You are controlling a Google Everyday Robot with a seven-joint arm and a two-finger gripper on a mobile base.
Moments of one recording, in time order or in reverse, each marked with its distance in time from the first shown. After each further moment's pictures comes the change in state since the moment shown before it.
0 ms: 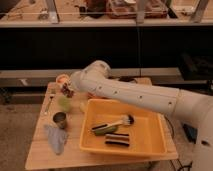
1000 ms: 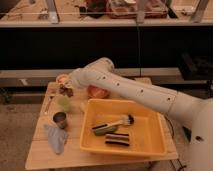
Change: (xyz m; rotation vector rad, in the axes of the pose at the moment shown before) arm -0.012 -0.009 0.008 -0.120 -0.119 0.084
